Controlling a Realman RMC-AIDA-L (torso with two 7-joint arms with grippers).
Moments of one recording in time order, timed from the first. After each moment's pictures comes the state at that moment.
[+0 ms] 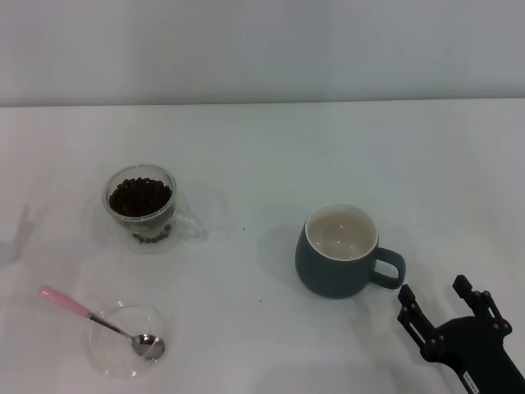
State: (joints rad) left arm -0.34 -2.08 0.89 0.09 -2.53 -1.24 2.67; right arm 0.11 2.01 -0.12 0.73 -1.47 -1.37 -0.27
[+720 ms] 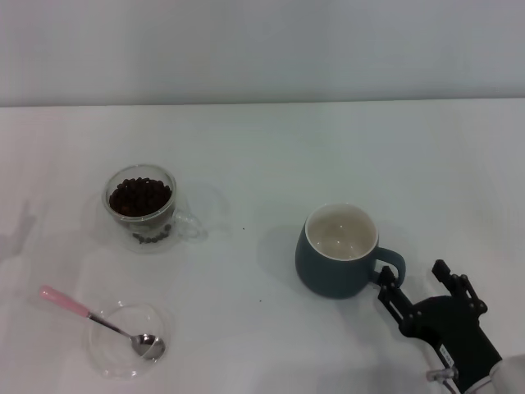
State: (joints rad) left arm -0.36 -2.07 0.88 0.09 -2.54 -1.24 2.67; right arm 0.16 2.02 -0.02 0.77 -1.45 -1.26 -0.29
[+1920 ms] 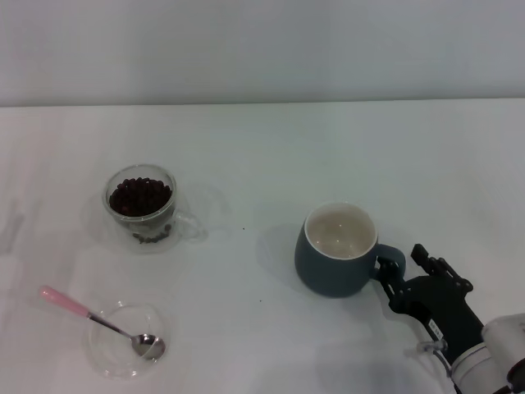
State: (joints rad) left arm -0.35 -2.07 0.88 0.11 -2.56 -1.23 2.67; right arm 0.21 2.02 0.08 0.74 -1.50 -1.13 -0.21
